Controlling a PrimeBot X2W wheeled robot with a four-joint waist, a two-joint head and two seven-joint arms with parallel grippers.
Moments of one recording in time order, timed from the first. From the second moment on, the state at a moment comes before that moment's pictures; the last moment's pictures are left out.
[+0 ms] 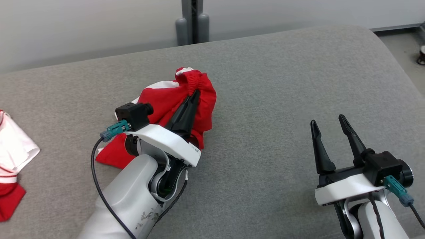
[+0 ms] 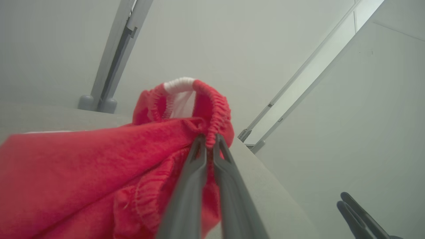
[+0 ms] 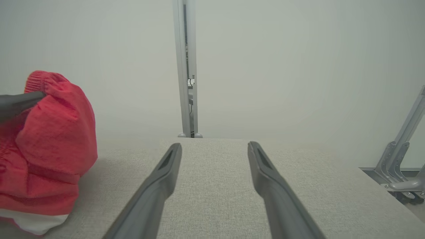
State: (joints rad) left arm -0.62 0.10 -0.69 0.52 -1.05 -0.07 -0.26; right arm -0.21 -0.05 0.12 0.20 0.11 0.13 -0.26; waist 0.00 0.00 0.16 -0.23
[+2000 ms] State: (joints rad) left arm -0.09 0.05 -0.08 0.21 -0.35 -0.10 -0.26; right arm -0.13 -0.05 0.14 0.21 0.11 0.13 -0.26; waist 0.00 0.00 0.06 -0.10
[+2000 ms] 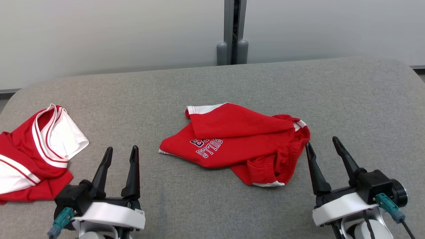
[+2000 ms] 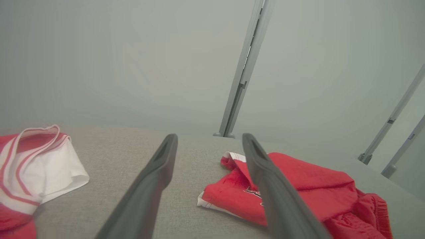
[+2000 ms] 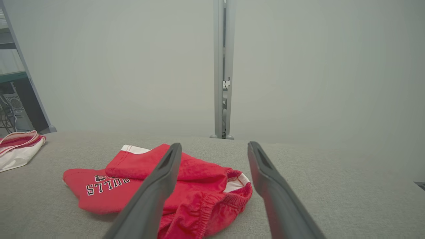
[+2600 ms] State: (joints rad) left arm -0.05 0.05 -0.09 0.19 -0.40 -0.09 -0.26; right arm -0.12 -0.05 0.18 0.23 0.10 0.13 -0.26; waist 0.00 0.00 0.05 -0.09
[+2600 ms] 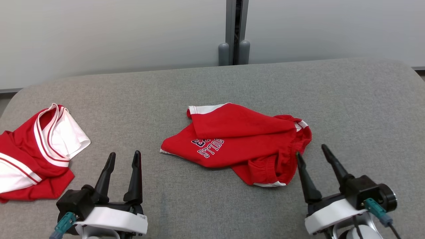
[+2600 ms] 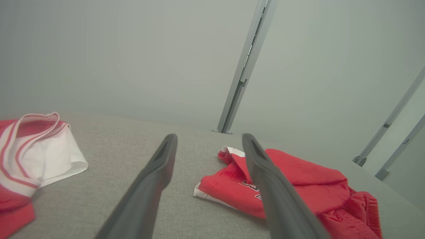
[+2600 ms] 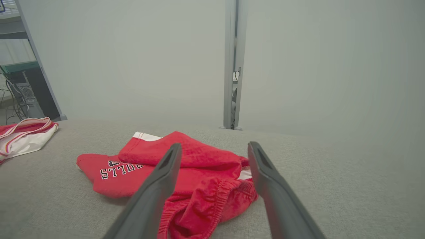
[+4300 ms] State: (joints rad) left arm -0.11 0.05 -0.12 0.27 -0.42 -0.10 -0.26; right arm -0.32 -0.33 0.70 0.39 0.43 0.13 -0.26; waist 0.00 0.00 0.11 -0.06
